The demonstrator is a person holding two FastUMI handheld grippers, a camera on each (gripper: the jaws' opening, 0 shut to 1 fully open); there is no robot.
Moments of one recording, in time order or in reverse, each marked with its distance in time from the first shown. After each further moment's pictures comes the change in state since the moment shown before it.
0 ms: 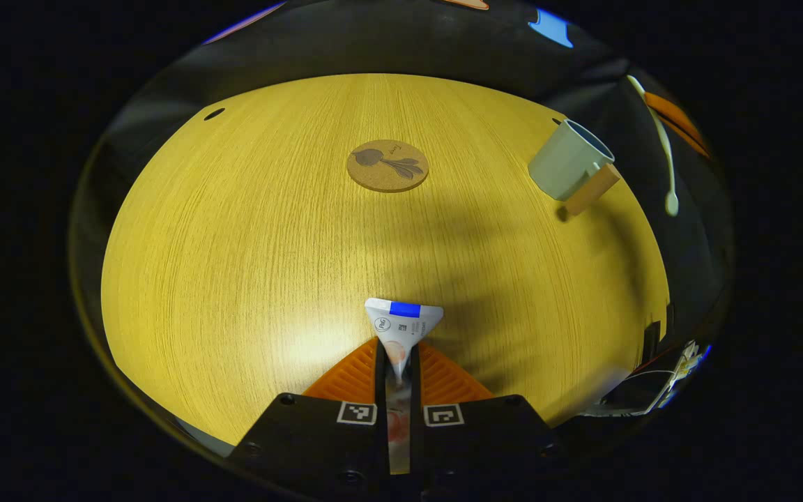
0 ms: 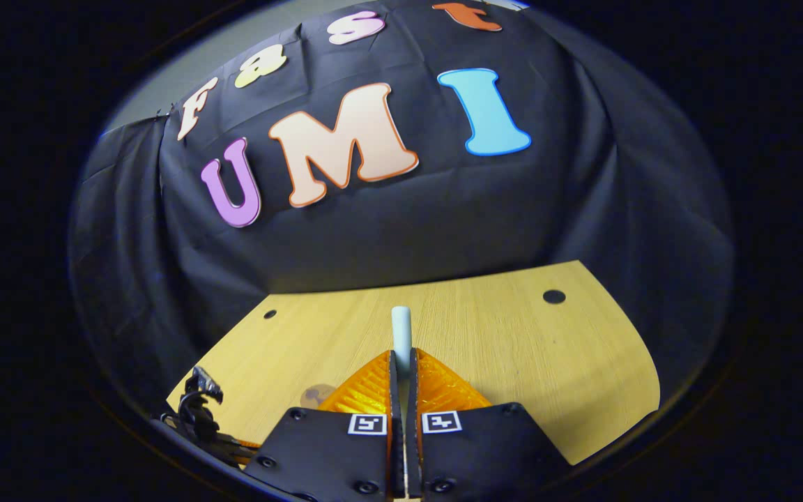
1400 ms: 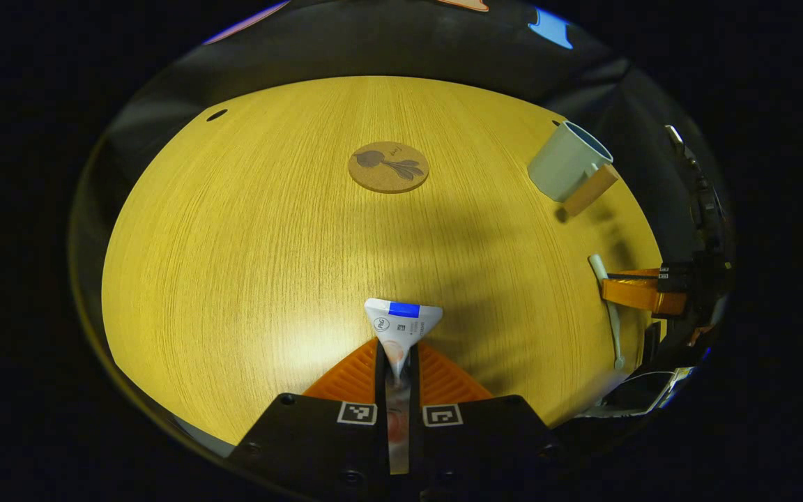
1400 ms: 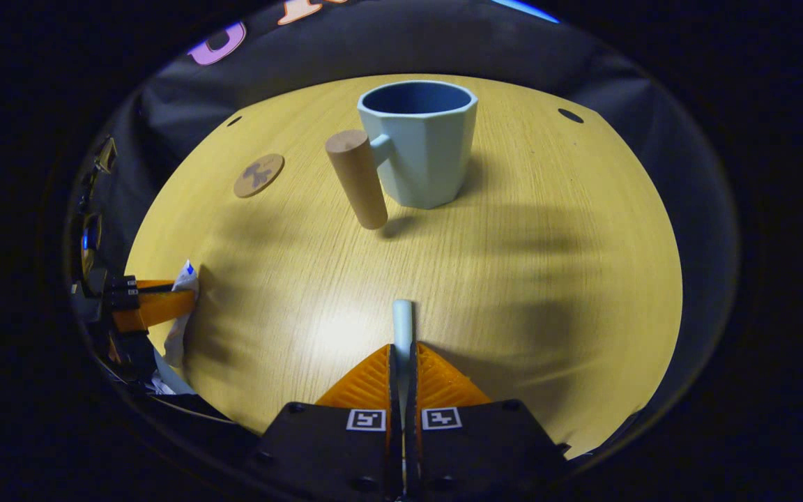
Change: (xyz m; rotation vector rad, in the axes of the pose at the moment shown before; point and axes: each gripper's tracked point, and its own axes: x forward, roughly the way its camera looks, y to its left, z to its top) left arm -0.001 0.000 -0.002 0.000 -0.010 0.005; right arm -0.078 -0.051 -0.274 -0.164 0.806 -0.094
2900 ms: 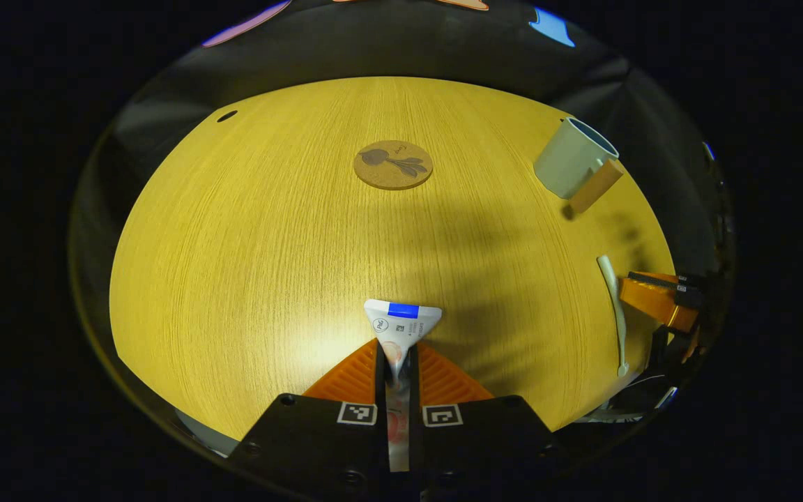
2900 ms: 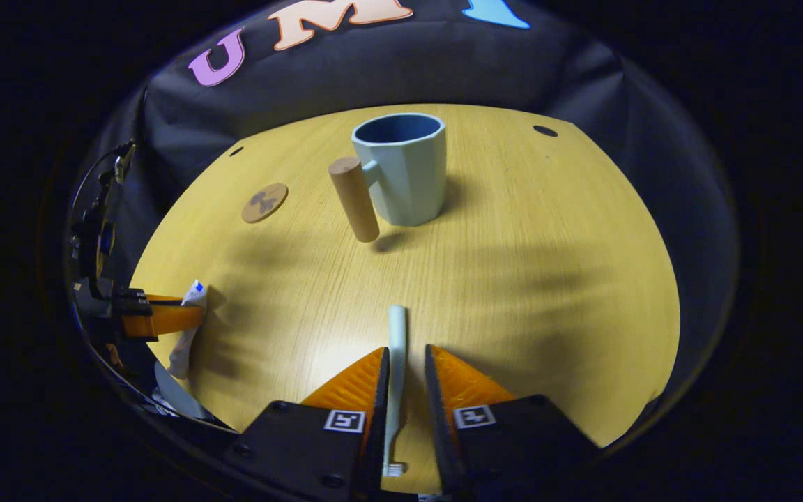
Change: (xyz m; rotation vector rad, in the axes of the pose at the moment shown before) left arm 0.001 -0.001 -0.004 -0.009 -0.006 0.053; right arm -0.010 -0.007 -0.002 0.028 -0.146 -0.026
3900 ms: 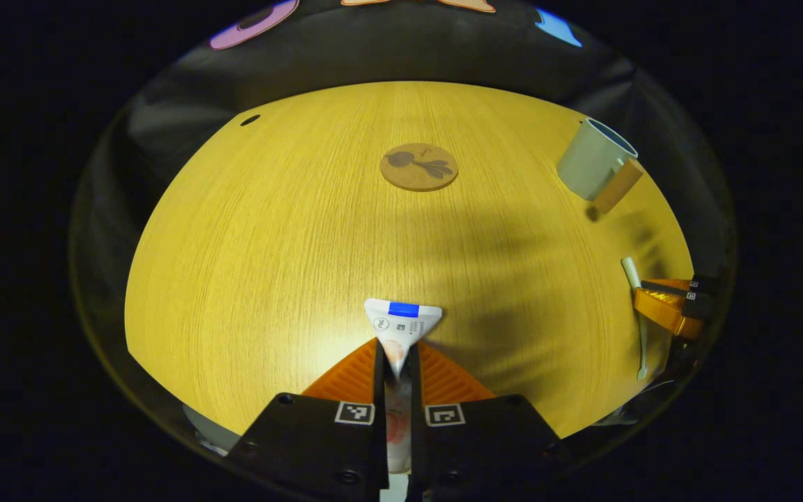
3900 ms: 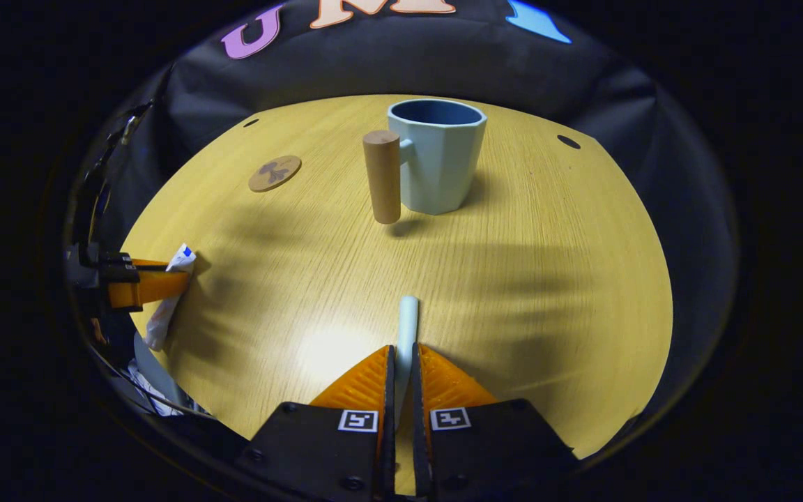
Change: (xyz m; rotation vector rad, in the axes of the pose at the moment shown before) left arm 0.004 0.002 -0.005 -0.030 -0.029 0.101; right arm 0.004 0.002 -0.007 -0.099 0.017 -0.003
